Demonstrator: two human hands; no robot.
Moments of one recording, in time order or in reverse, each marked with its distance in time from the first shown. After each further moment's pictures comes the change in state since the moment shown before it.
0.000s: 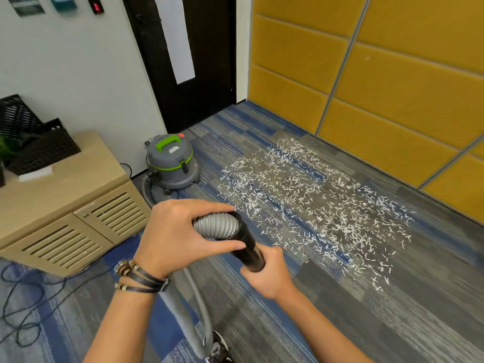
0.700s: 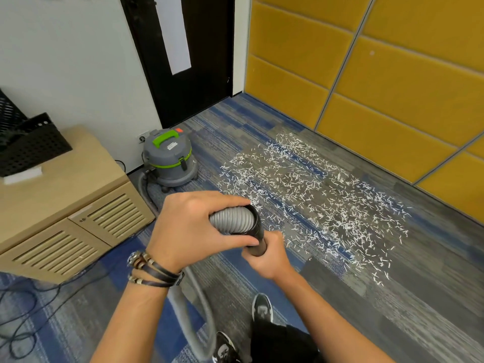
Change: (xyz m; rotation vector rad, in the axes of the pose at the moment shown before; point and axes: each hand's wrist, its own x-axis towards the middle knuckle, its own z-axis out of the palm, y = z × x) left_hand 0.038 -0.073 -0.033 -0.016 0.011 0.114; right_hand 0.083 -0.022 0.063 0.081 0.070 -0.036
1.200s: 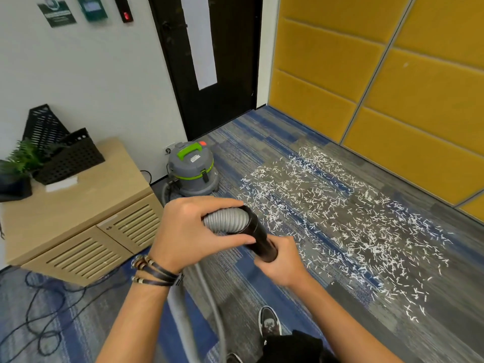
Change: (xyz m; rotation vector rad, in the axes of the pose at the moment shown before) left_hand 0.026 -0.036 -0.010 -0.026 0.079 -0.116; right_hand 0.055 0.008 -0.008 -0.087 -0.128 -0.052
